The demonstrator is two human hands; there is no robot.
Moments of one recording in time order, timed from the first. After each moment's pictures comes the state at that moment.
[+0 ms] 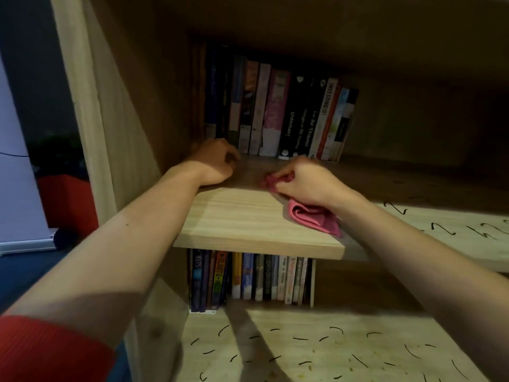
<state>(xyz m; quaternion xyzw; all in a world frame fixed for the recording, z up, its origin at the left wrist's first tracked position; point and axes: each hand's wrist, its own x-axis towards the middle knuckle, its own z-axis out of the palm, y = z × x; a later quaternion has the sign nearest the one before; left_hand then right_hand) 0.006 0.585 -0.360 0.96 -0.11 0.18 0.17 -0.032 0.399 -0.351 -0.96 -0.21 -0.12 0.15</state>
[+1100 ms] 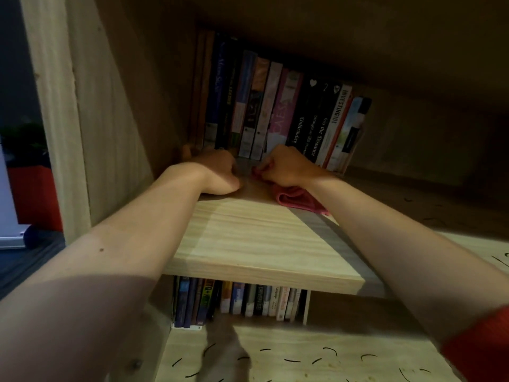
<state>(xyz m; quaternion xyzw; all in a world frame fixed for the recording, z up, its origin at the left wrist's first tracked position) 0.012 0.584 -0.358 0.99 -0.04 0.08 0.11 0.046 0.432 -0.339 -0.96 -0.23 -0.09 0.10</state>
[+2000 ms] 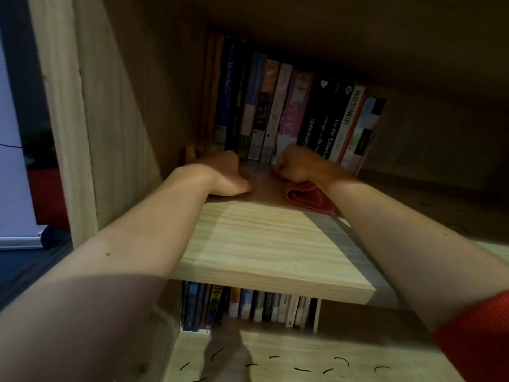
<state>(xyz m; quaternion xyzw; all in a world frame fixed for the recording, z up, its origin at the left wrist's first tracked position) 0.013 0.587 -0.356 0.99 -0.01 0.07 0.09 0.073 0.435 -0.338 -0.98 -0.18 -0.08 0.03</state>
